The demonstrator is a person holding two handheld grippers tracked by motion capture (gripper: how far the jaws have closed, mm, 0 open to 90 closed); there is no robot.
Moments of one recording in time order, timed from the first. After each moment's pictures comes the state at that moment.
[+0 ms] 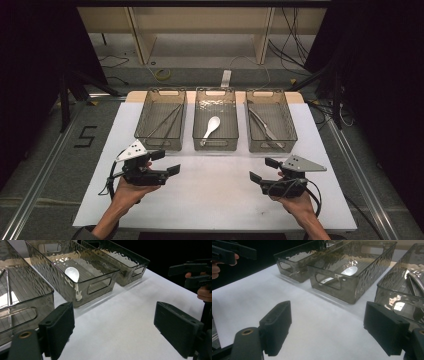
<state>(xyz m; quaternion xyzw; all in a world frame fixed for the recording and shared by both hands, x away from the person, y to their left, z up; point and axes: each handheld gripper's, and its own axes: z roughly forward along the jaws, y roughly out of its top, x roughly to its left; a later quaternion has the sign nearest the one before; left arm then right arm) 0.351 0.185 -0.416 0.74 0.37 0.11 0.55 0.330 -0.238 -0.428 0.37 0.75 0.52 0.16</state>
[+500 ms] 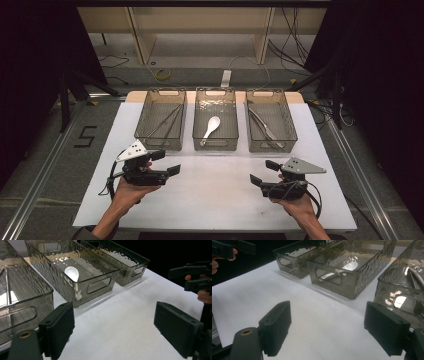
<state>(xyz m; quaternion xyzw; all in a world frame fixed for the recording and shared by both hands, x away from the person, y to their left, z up) 0.351 0.184 -0.416 0.74 0.37 0.11 0.55 0.326 -0.239 -0.433 0.37 0.76 0.51 0.16</state>
